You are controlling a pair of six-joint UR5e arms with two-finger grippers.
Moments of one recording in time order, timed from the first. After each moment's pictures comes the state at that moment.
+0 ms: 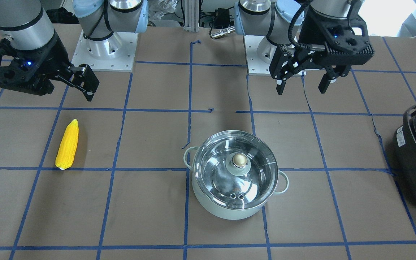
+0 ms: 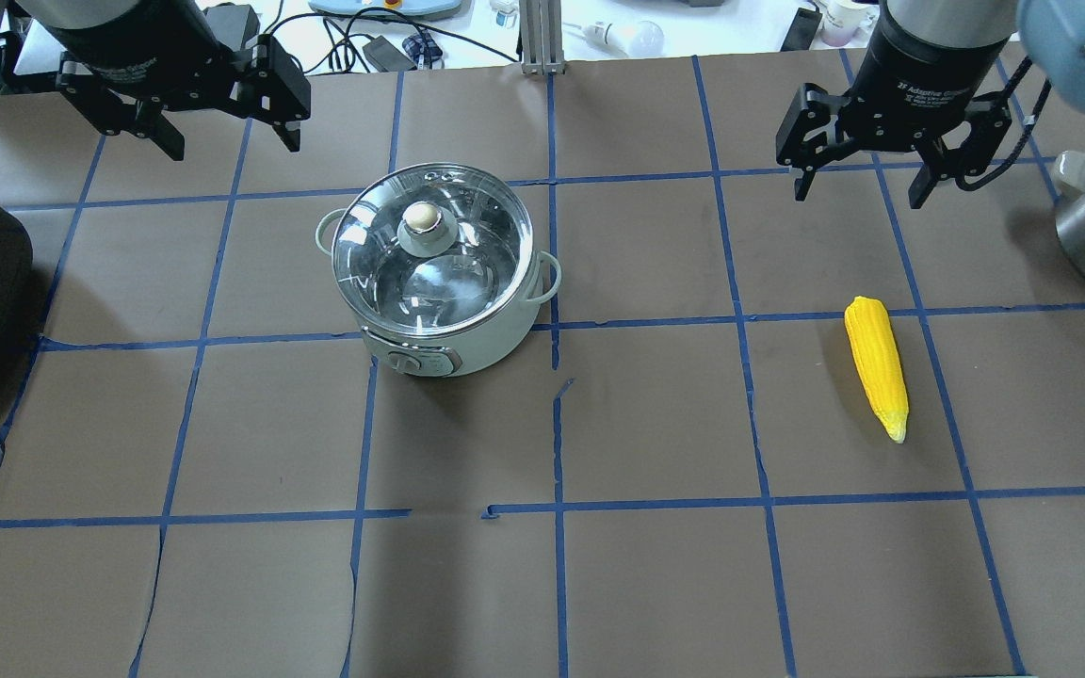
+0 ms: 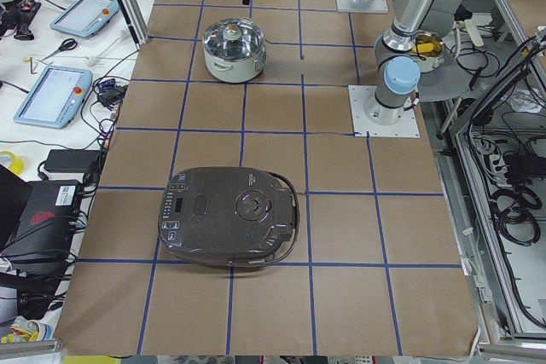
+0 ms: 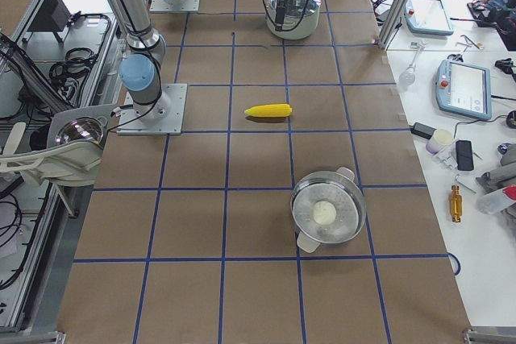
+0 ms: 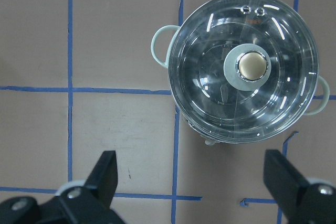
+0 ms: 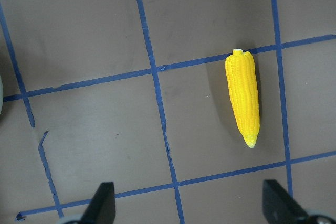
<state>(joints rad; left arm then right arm) -1.60 -1.57 -1.46 -1.51 1.61 -0.08 1.54 -1.53 1.50 -1.50 -1.61 0.15</state>
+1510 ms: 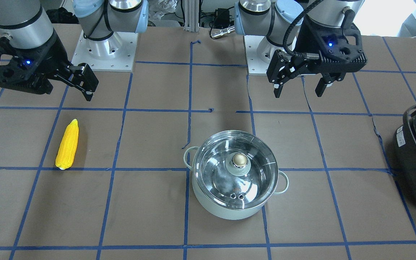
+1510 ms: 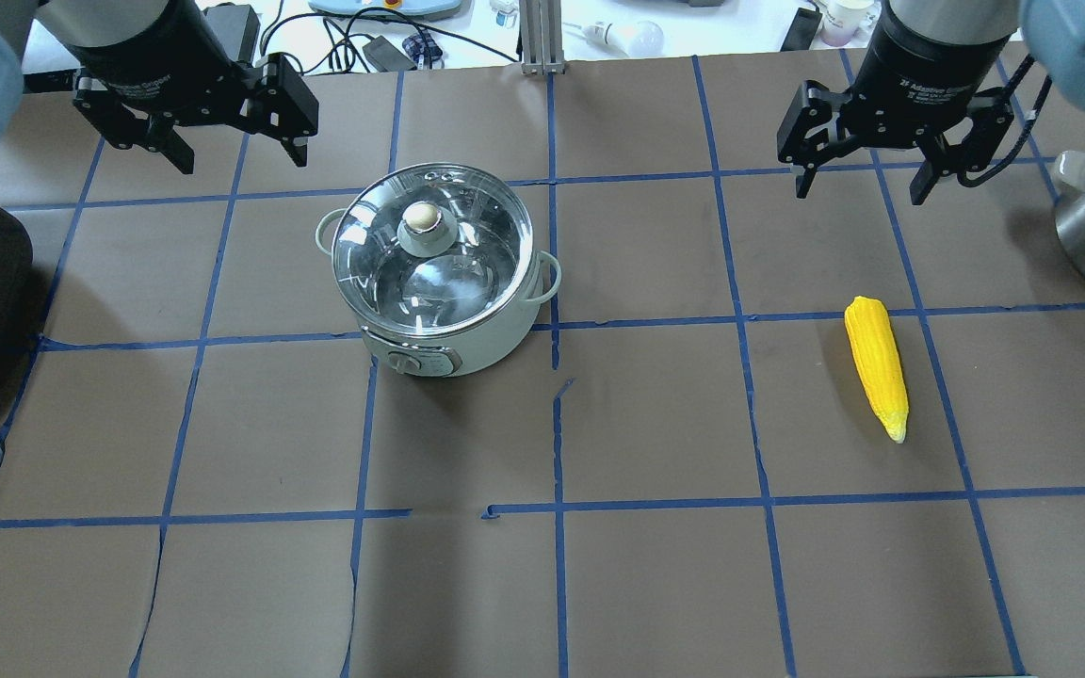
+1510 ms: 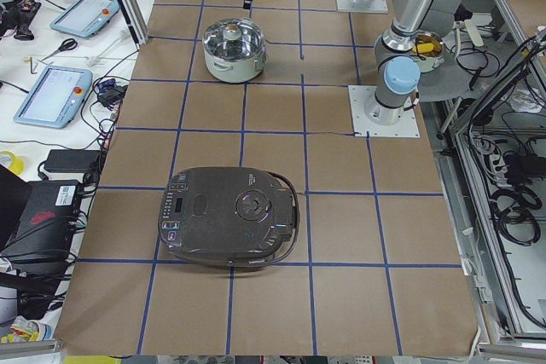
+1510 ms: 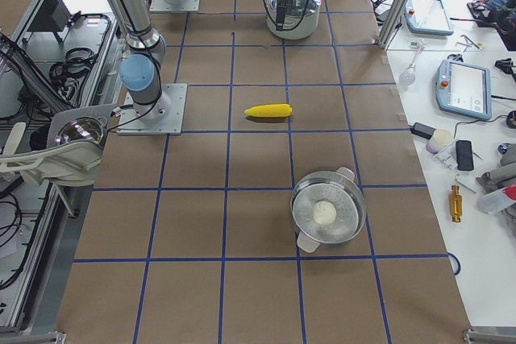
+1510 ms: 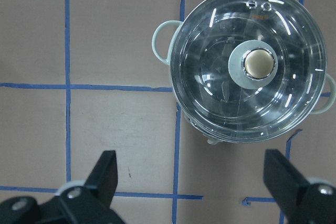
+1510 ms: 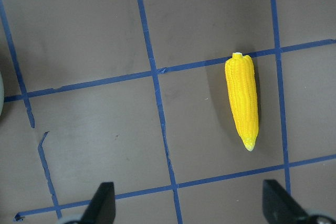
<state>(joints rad) -1.60 -1.58 -1.48 -1.51 1.61 -0.07 1.54 -1.53 1.50 -1.51 -1.61 0.13</state>
